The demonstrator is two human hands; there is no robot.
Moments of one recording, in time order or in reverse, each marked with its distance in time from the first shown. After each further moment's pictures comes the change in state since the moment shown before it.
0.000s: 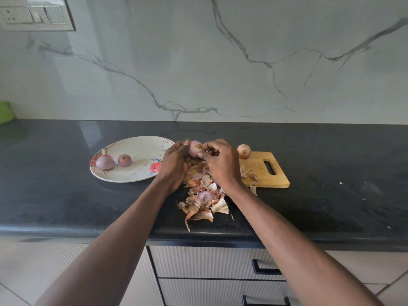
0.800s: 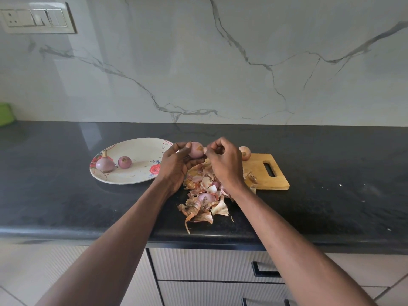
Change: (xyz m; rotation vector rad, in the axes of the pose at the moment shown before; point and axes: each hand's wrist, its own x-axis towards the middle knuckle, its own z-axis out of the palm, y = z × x) left_hand 0.000 0.001 0.000 -0.016 0.034 0.028; right_hand 0.003 -0.001 -0.006 0.093 0.039 0.078
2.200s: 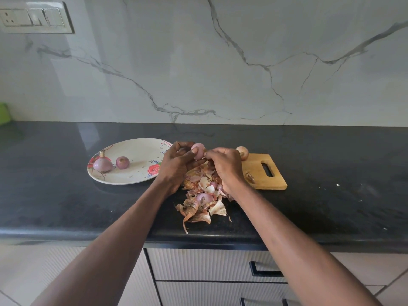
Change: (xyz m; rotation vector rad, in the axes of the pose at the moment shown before) left_hand -0.002 -0.006 0.001 0.107 -0.055 0.043; right_hand -0.001 -0.007 -0.005 0.216 -0.049 0.439
